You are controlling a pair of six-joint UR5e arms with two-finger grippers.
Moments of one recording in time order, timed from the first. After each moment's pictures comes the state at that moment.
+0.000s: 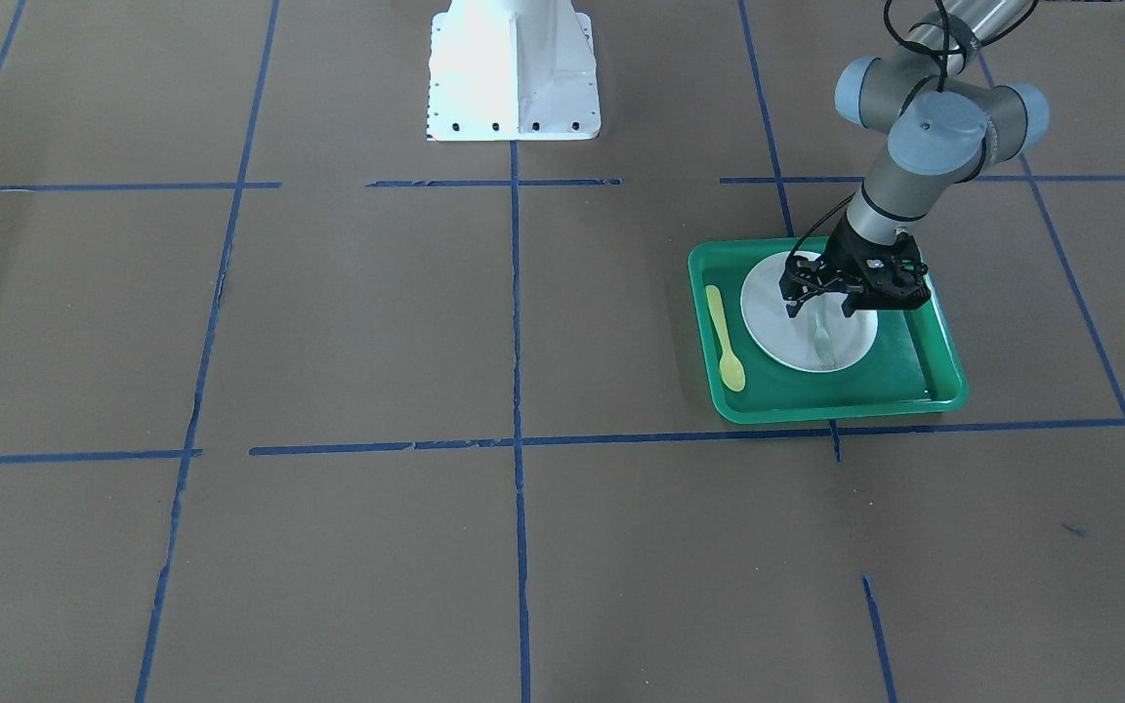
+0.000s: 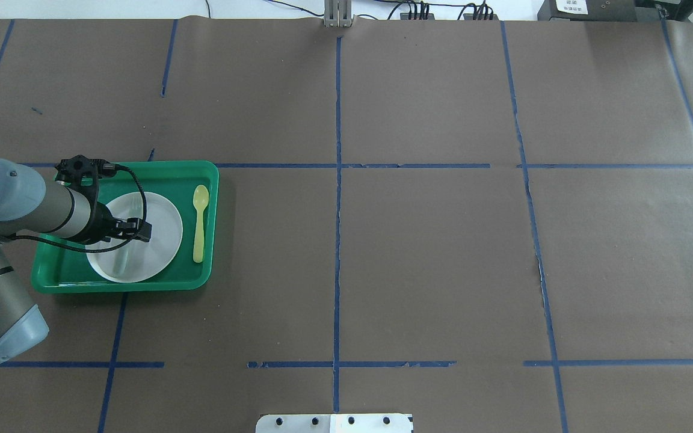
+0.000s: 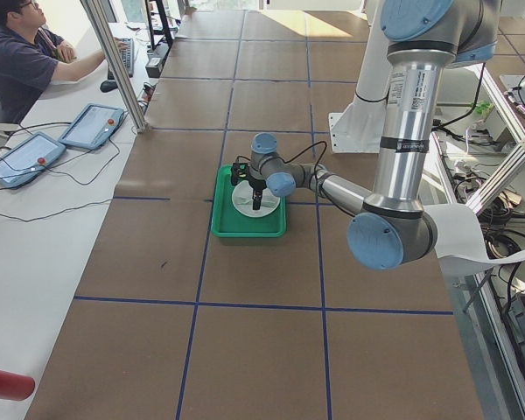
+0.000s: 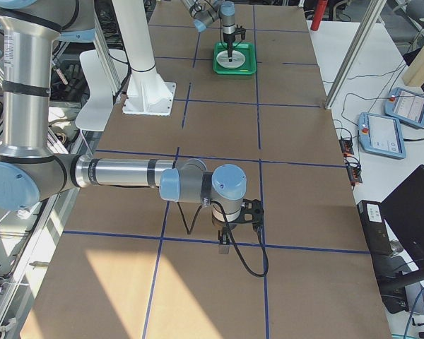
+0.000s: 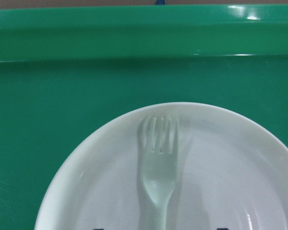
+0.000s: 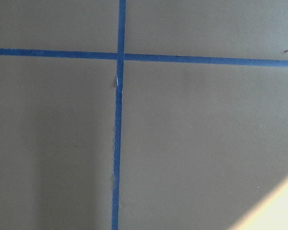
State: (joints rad) left arm -0.68 -1.68 -1.73 -2.07 -1.94 -1.09; right arm 1.60 -1.70 1.73 -1.63 2.29 -0.06
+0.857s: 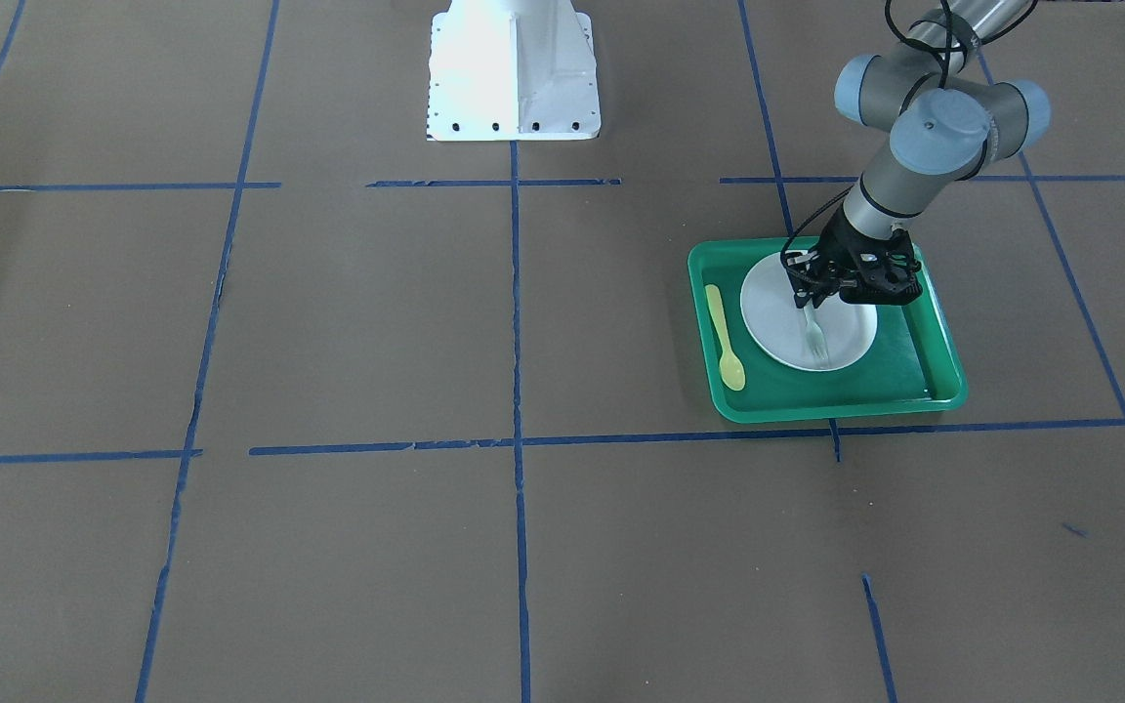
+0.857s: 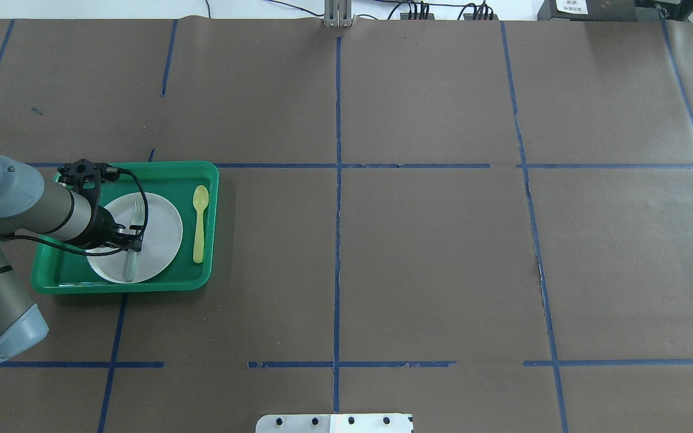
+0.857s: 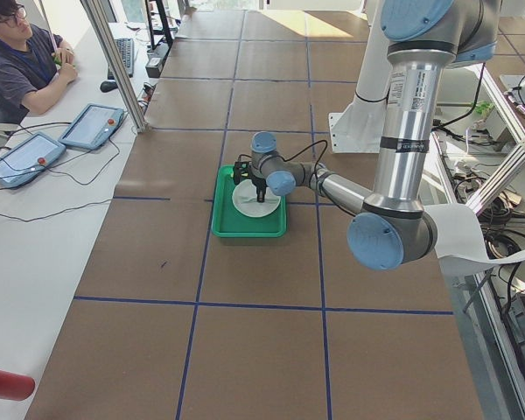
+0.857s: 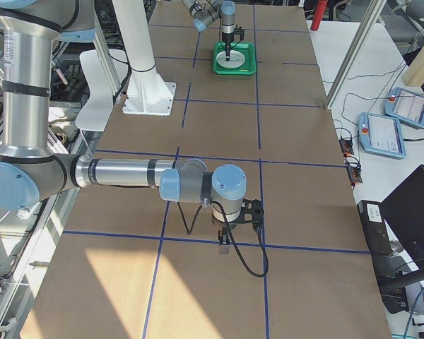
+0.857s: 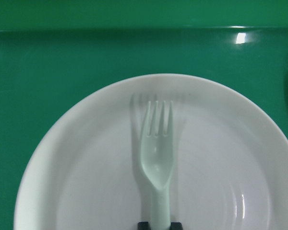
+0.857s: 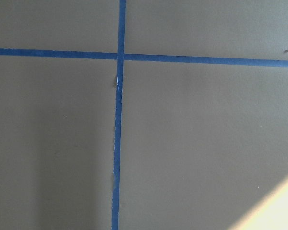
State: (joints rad) left arm -0.69 -1.68 -1.75 -2.06 -2.02 -1.09; right arm 1.60 -1.70 1.73 -1.63 2.29 -0.06
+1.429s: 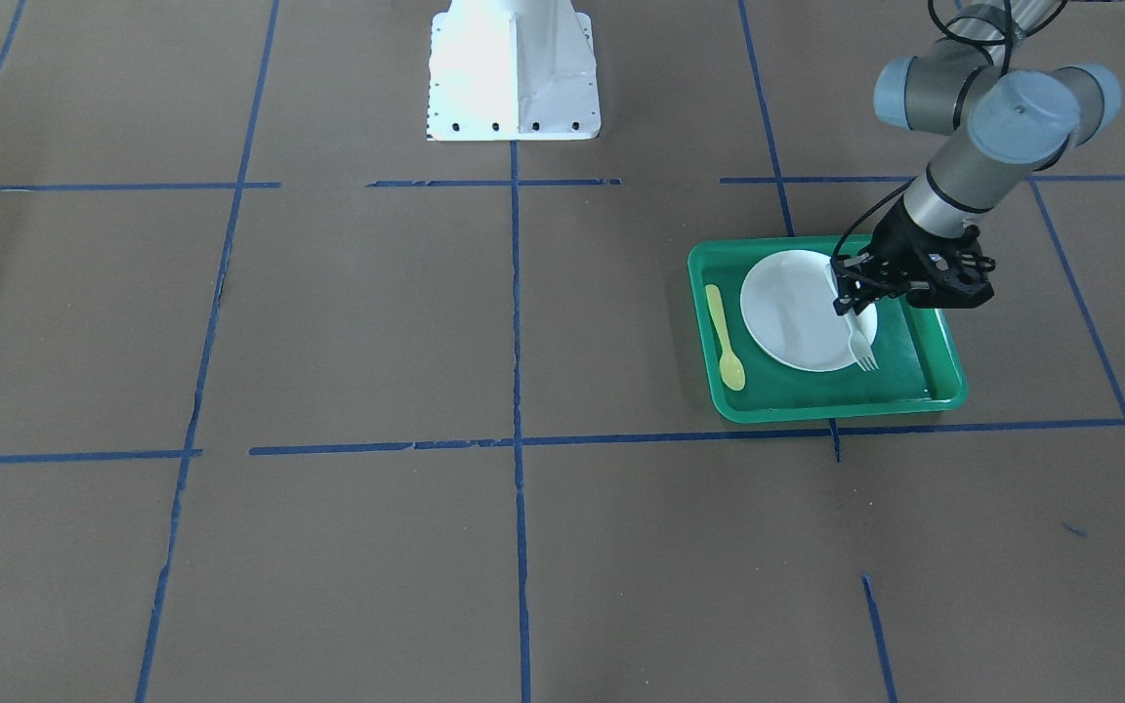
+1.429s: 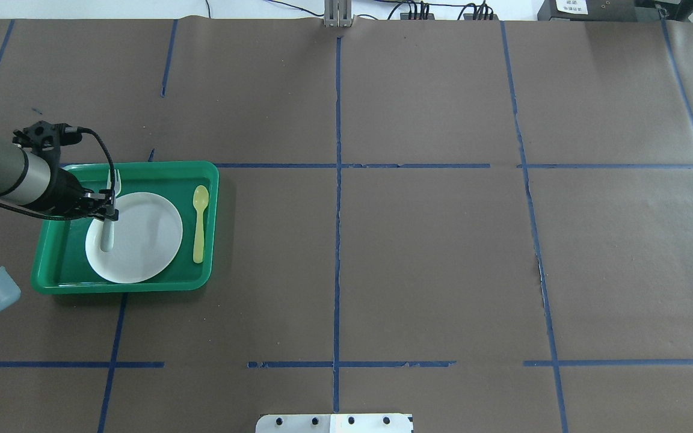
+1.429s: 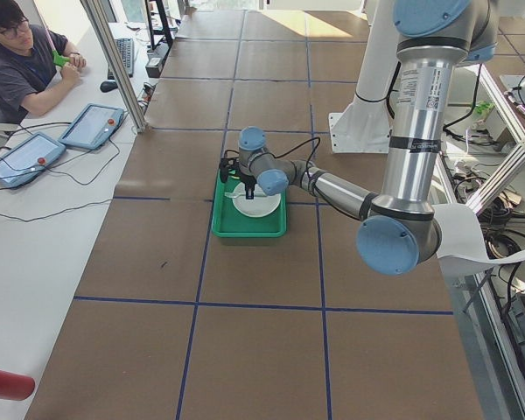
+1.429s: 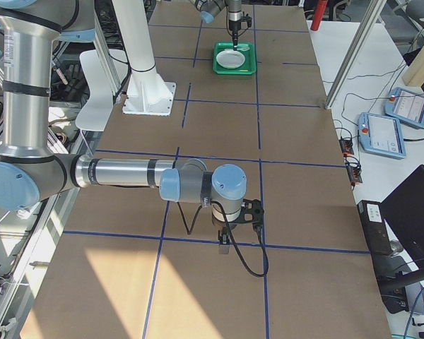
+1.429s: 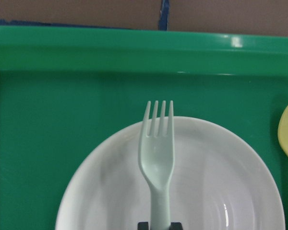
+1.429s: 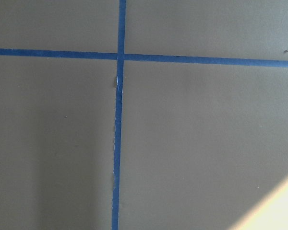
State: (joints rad) left arm -0.85 -1.66 -1.78 -2.07 -2.12 -1.06; right arm 1.60 -1.70 1.73 -1.63 2.29 -0.06
